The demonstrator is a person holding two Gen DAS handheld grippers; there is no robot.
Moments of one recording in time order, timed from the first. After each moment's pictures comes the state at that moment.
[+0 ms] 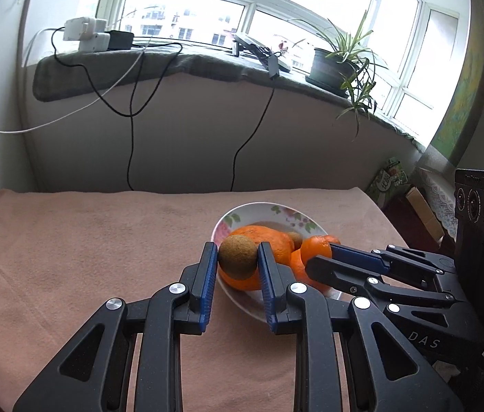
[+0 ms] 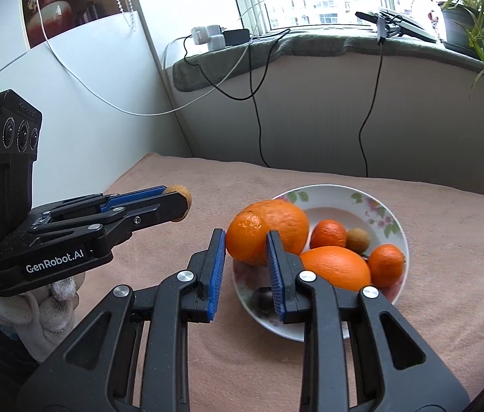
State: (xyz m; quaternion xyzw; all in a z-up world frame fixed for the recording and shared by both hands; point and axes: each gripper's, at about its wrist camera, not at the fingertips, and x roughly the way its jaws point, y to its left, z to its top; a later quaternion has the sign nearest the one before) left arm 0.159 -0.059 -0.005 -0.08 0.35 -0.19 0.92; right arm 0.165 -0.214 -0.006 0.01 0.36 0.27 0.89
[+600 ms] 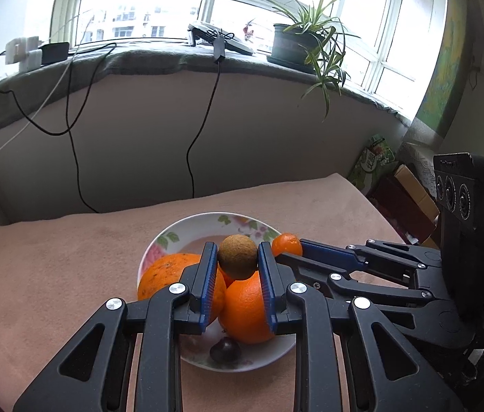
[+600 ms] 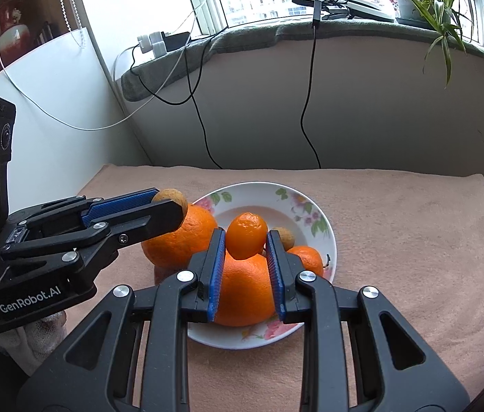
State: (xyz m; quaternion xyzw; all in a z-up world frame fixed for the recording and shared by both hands) left arm 0.186 -0.133 -0.006 -0.03 0.36 -0.22 0.91; right arm 0.197 -0.267 -0.020 0.03 0.38 0.22 0.90
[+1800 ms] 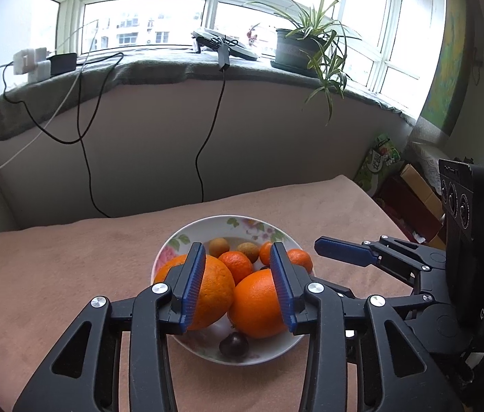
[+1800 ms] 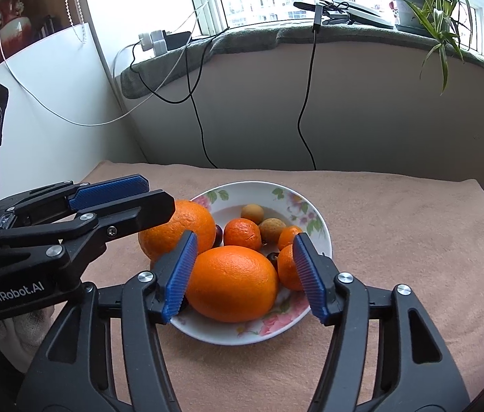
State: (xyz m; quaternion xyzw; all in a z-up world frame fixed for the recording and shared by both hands) left arm 0.175 -0.125 0.003 -0.02 0.35 -0.21 0.91; right arm 0.187 -0.262 -0.021 0.01 0.37 0.21 0.91
